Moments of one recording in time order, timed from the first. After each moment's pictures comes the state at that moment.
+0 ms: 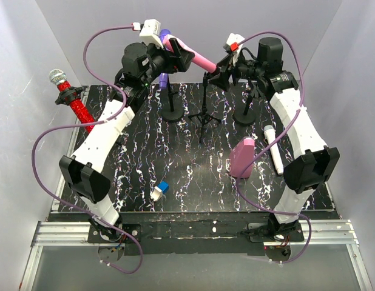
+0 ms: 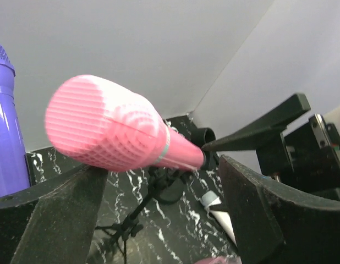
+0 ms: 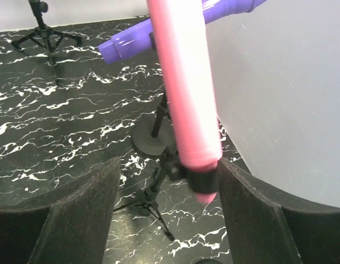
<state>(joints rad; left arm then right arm) -0.46 1.71 1.89 -0.13 0.17 -0.38 0.28 1.76 1.94 -0.44 -0.83 -0.41</state>
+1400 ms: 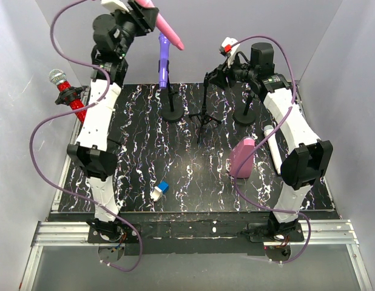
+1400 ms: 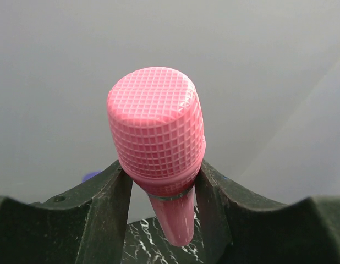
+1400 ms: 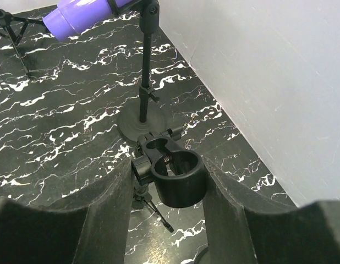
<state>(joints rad) -0.27 2.01 2.42 -0.10 0.16 -0.47 0.30 1.82 1.90 -0.39 -0.68 -0.37</state>
